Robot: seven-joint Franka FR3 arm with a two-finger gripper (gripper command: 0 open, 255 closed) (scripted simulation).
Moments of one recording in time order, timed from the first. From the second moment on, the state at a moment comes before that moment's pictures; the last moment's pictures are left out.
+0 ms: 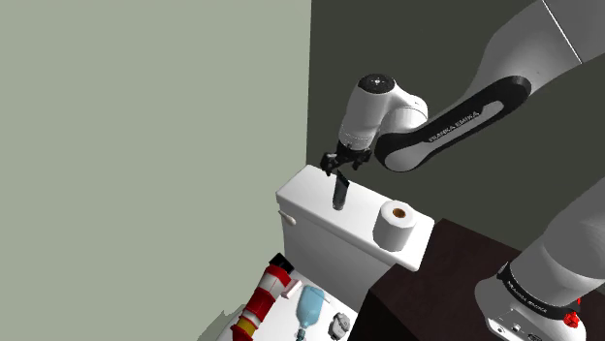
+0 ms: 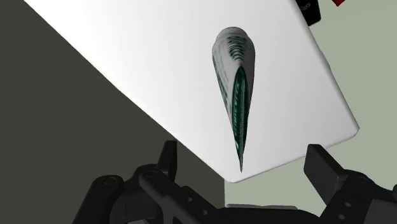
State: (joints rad) arm -0.22 -0.03 0.48 -2.46 -0.43 2.64 1.00
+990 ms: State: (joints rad) arm -0.23 0.05 0.47 -2.45 -0.57 2.69 1.11
